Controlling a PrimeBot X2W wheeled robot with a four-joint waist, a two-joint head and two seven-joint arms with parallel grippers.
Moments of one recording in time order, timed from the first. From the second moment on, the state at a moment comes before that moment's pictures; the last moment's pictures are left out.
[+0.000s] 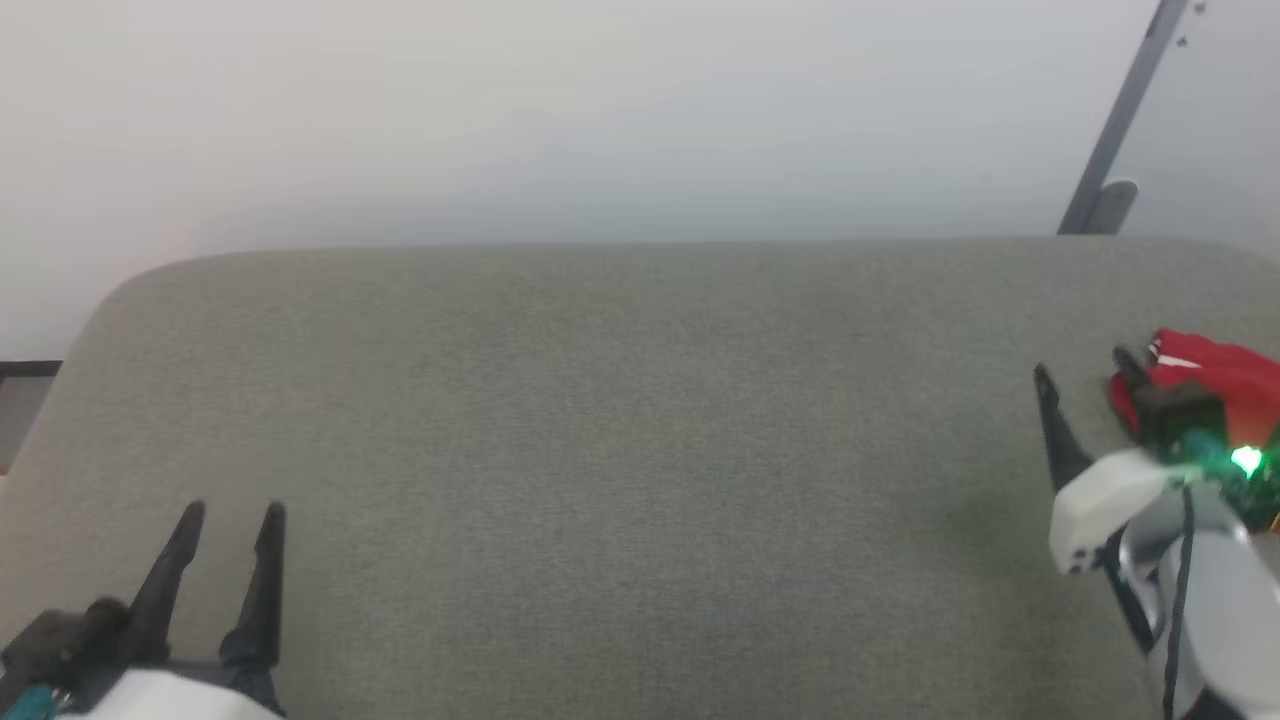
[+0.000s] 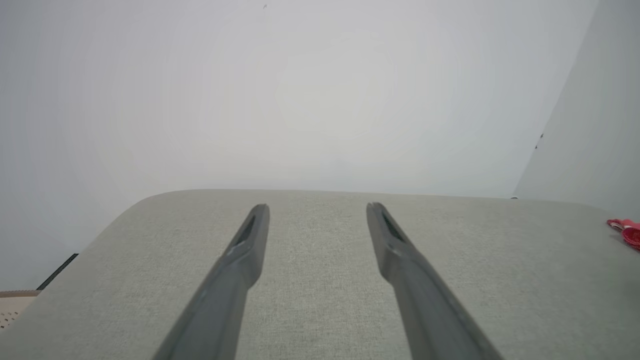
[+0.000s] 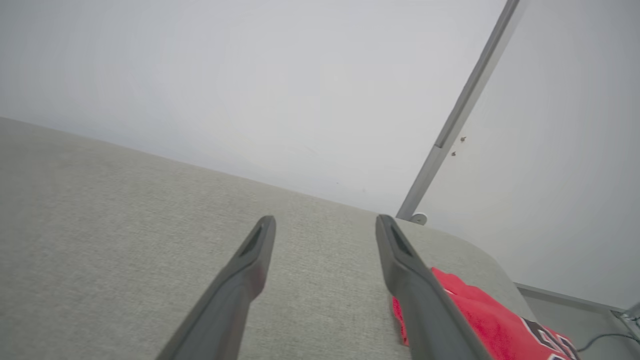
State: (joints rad) left arm 0.07 0.36 0.02 0.09 -0.47 -0.13 -0.26; right arm -0.43 -0.23 -0.05 0.68 -0.05 0.13 -0.26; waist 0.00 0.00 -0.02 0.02
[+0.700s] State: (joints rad) left arm 0.21 0.31 0.09 0.03 -0.46 -0.13 -0.26; right arm -0.07 -0.10 -0.08 0.37 -0.06 0.13 -0.26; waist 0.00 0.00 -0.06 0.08
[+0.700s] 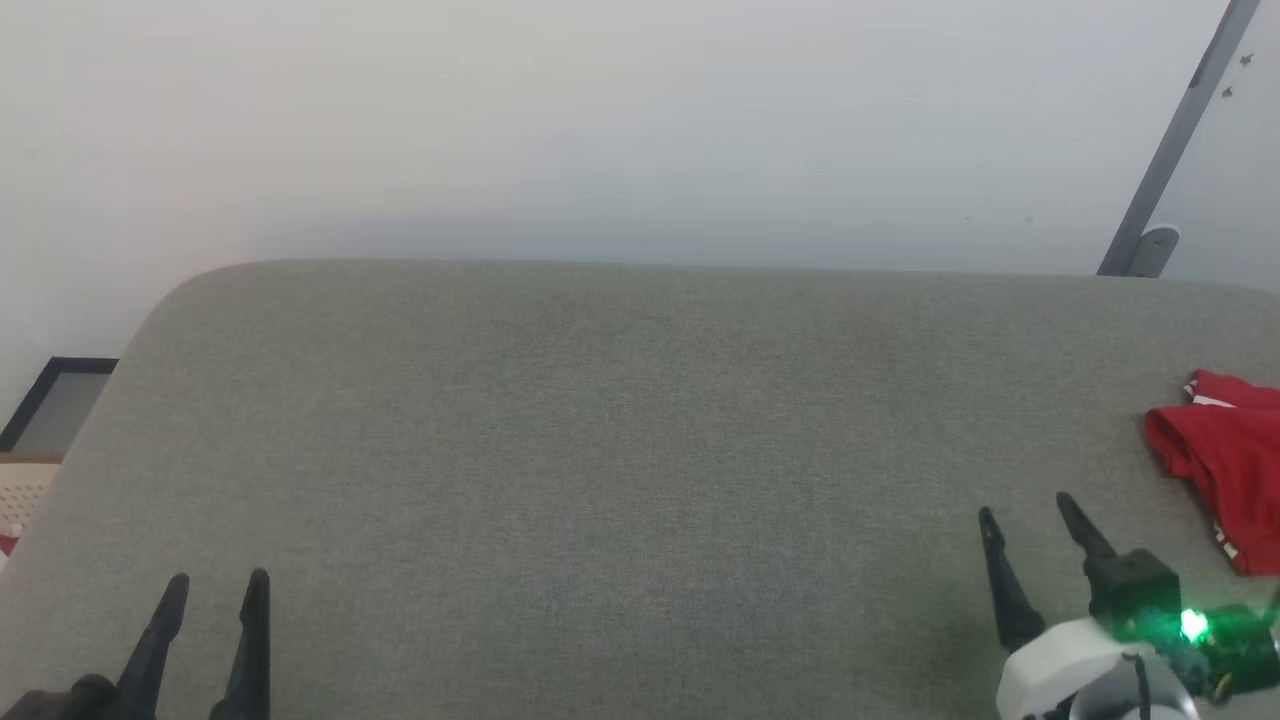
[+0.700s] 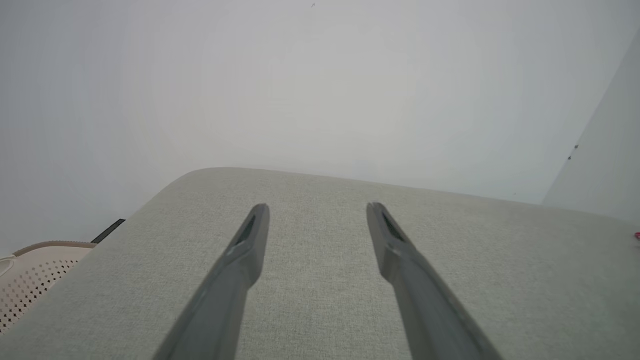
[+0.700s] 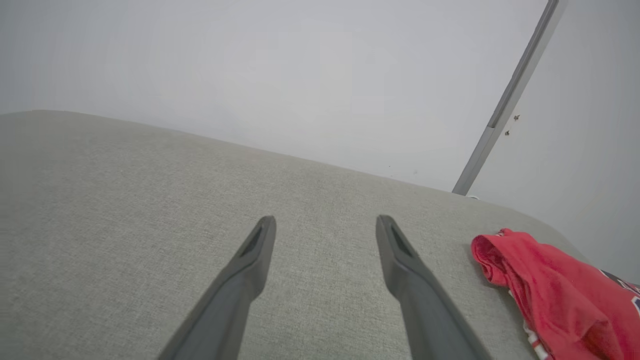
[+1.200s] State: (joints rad) left arm 0.23 0.31 0.09 0.01 -0.47 -0.13 -0.26; right arm 0.07 -0.06 -0.09 0.23 -0.06 0.13 -0.26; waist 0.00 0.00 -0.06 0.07
